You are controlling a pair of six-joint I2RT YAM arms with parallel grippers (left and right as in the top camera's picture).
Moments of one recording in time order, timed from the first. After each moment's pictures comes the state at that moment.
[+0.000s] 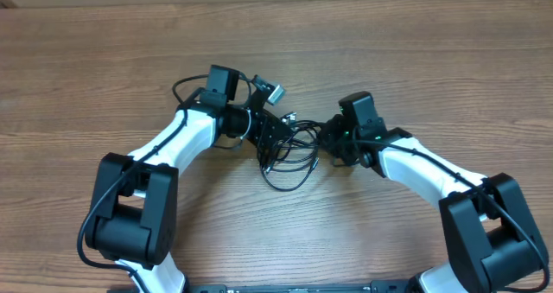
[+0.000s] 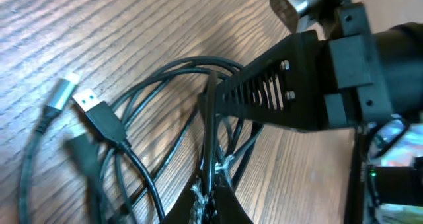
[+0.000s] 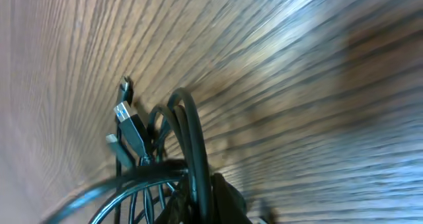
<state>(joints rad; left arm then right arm) -0.26 1.86 1.13 -0.37 0.88 0.13 0.38 1.70 0.88 -0.20 -0.23 1.14</state>
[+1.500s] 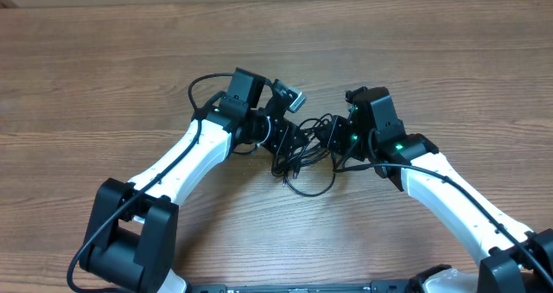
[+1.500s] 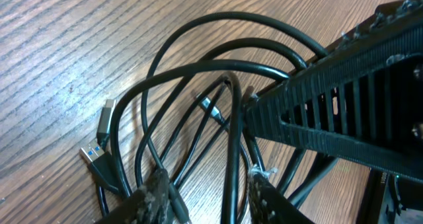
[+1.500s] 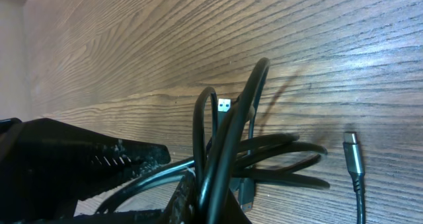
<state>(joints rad) -0.42 1.74 1.13 -0.43 0.66 0.05 0.40 1.46 0.88 -0.30 -0.33 0.75</state>
